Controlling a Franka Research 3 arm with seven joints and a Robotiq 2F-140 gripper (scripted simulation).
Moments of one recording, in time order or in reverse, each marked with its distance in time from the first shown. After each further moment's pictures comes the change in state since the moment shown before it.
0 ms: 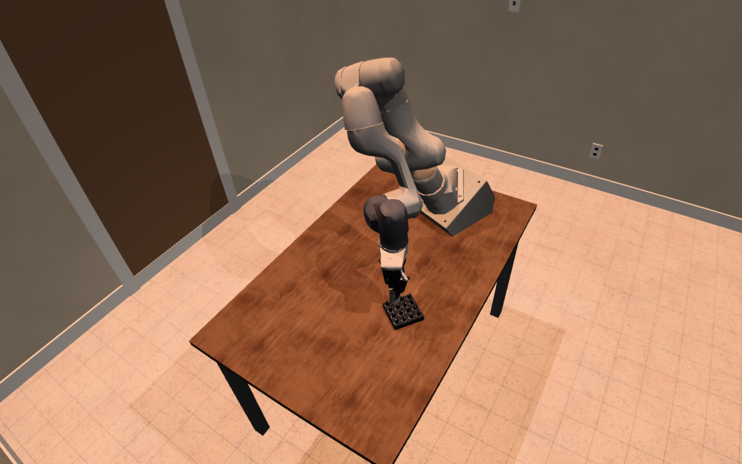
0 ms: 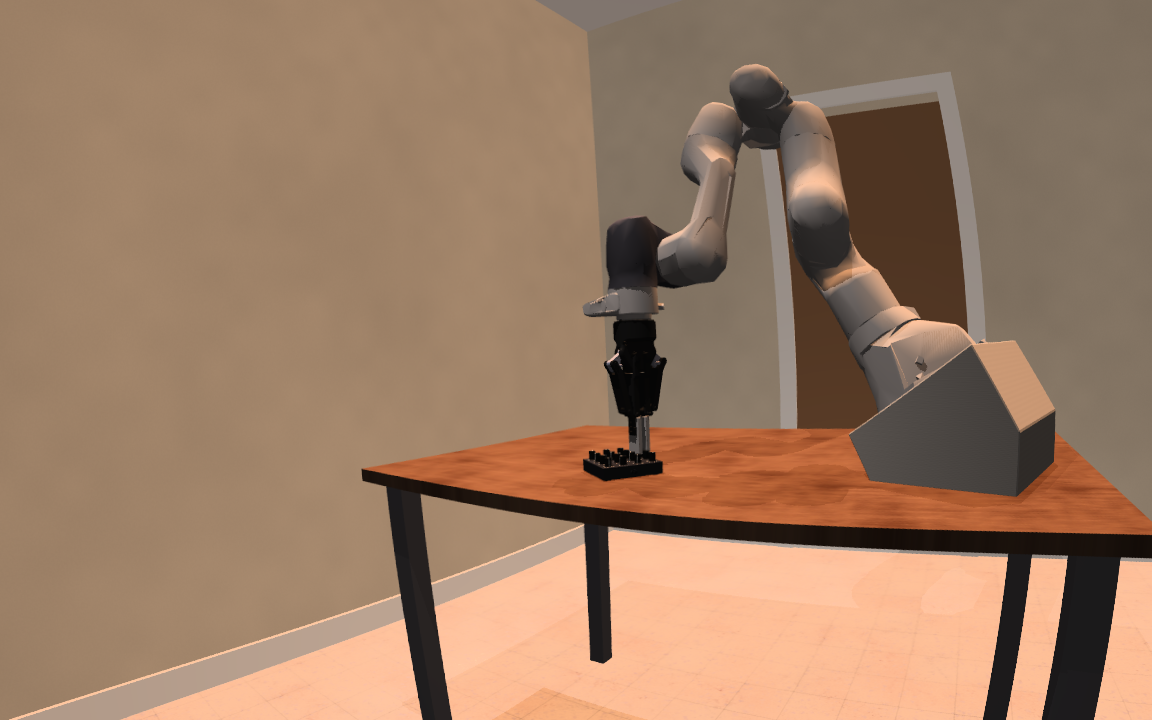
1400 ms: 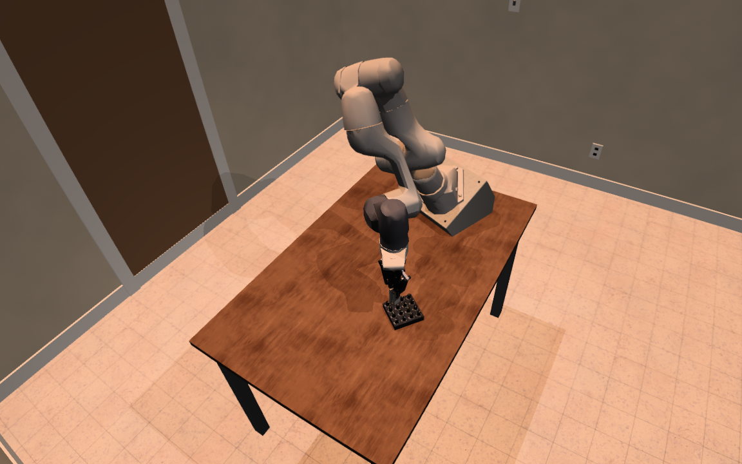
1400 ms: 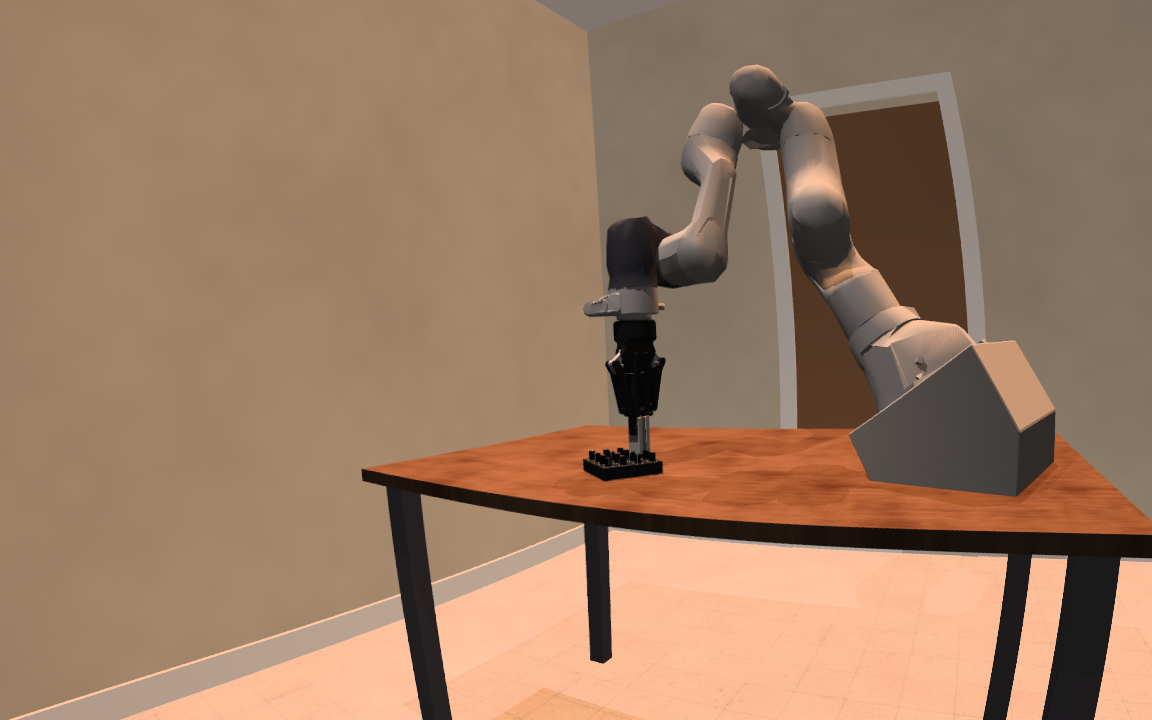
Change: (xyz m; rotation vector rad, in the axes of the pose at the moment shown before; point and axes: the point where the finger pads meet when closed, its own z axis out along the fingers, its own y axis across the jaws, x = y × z) arm 0.000 0.000 0.000 -0.001 0.003 -0.068
